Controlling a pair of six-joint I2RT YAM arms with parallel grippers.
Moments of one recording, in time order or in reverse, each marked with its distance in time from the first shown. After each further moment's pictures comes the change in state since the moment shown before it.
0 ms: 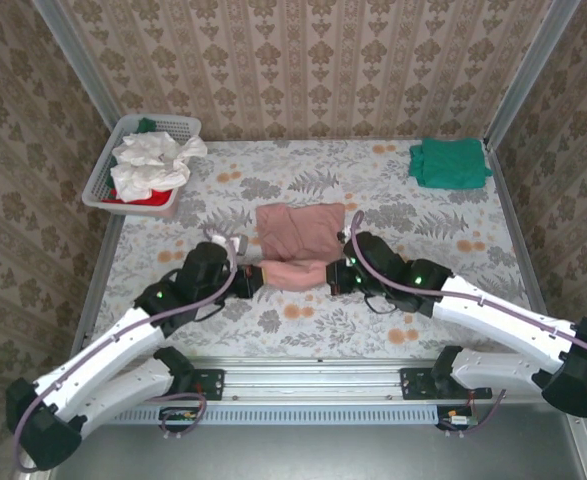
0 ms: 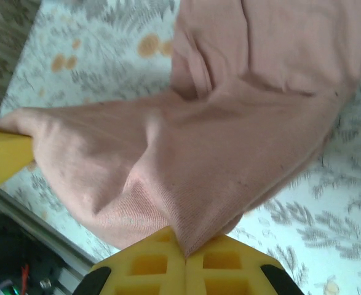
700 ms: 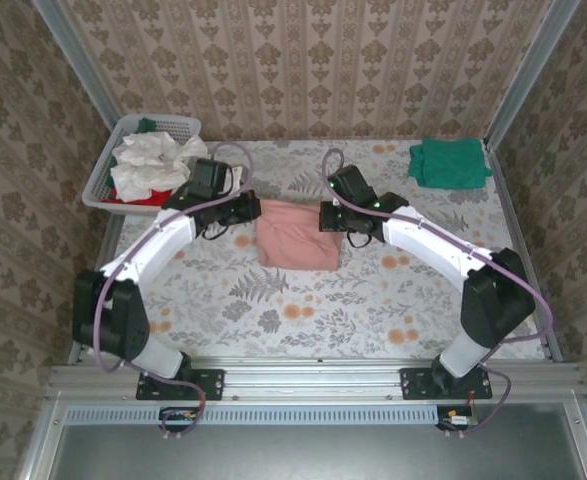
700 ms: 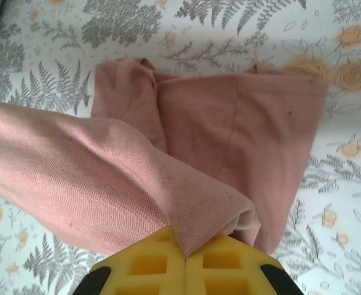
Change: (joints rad) left arm 0.367 0.703 0.528 -0.012 0.230 0.241; right arm -0.317 0.533 0.383 0.020 -0.076 -0.177
